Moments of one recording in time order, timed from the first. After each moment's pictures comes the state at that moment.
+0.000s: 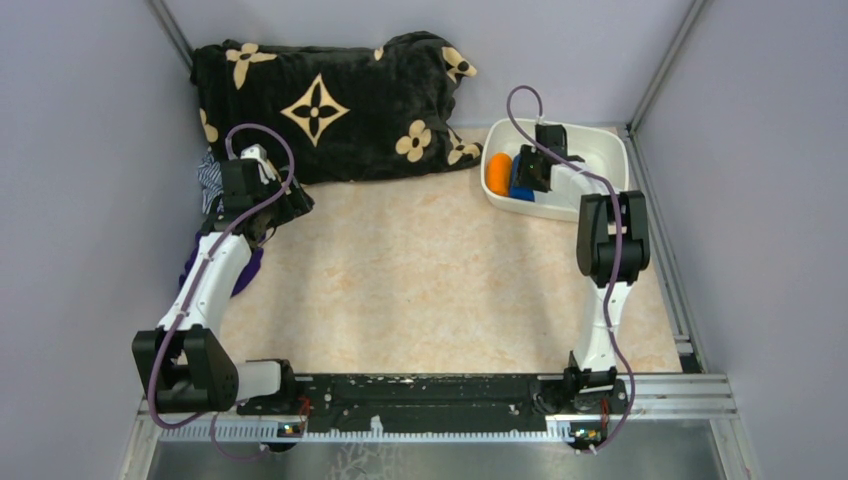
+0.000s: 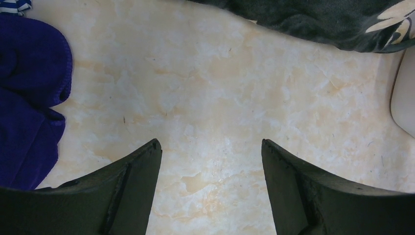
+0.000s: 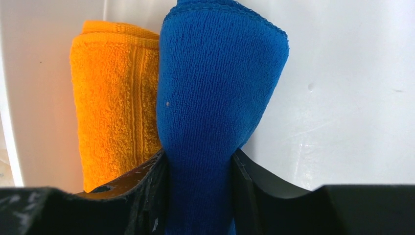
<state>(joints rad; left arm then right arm) 0.01 1.27 1.02 -0.38 0.07 -0.36 0.11 2.07 1.52 -0.27 -0.03 0.29</state>
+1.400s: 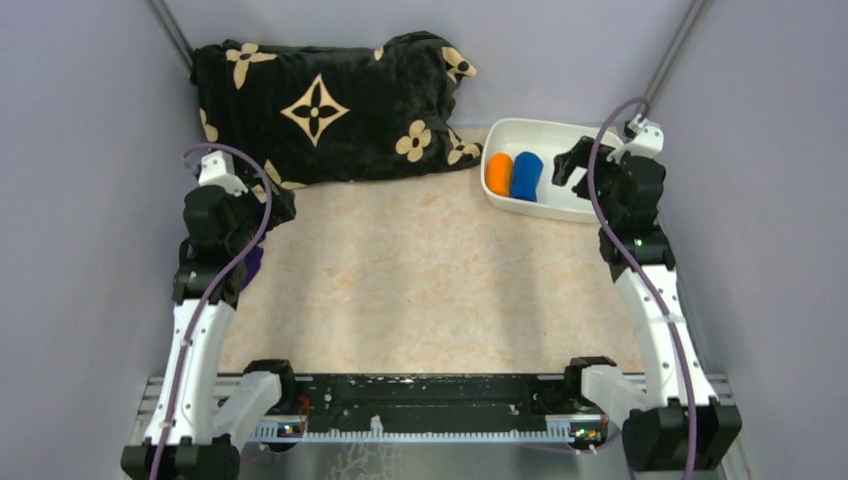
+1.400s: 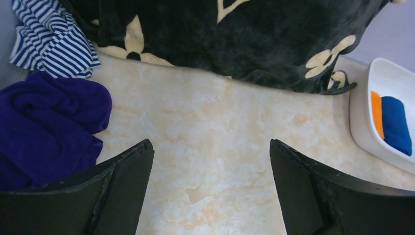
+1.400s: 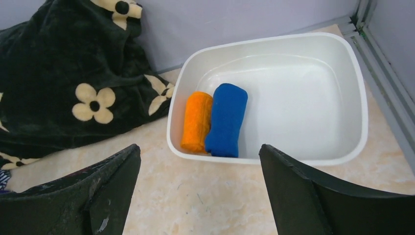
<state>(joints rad) -0.01 0.91 0.97 -0.38 -0.02 -0.33 0.02 1.06 1.06 -0.21 -0.01 0.33</state>
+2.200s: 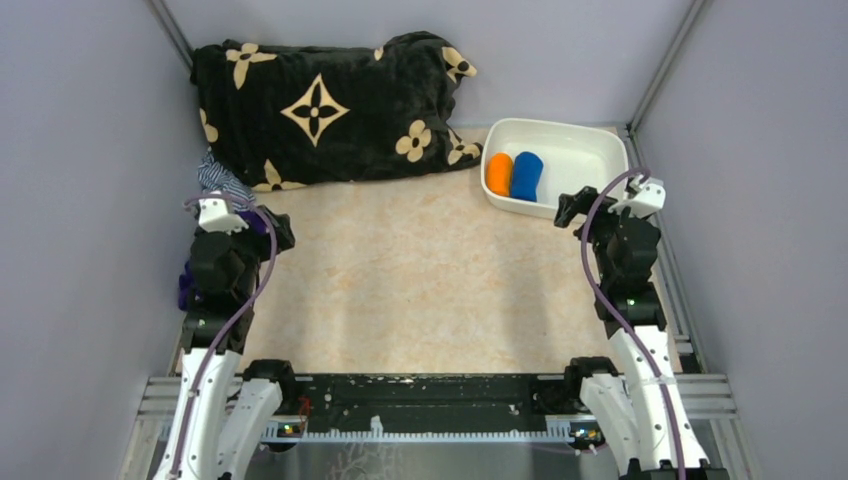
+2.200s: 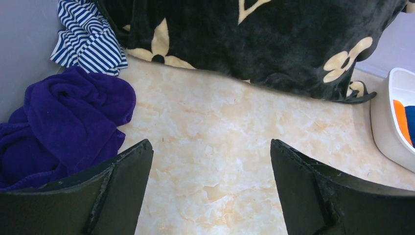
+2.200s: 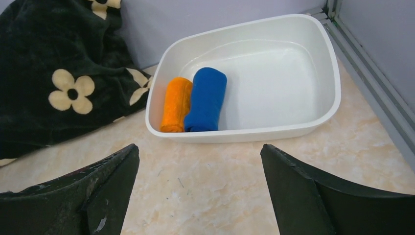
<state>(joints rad) -0.05 0.59 0.70 -0.29 -0.17 -0.30 0.02 0.67 0.66 -0.09 0.07 0.34</state>
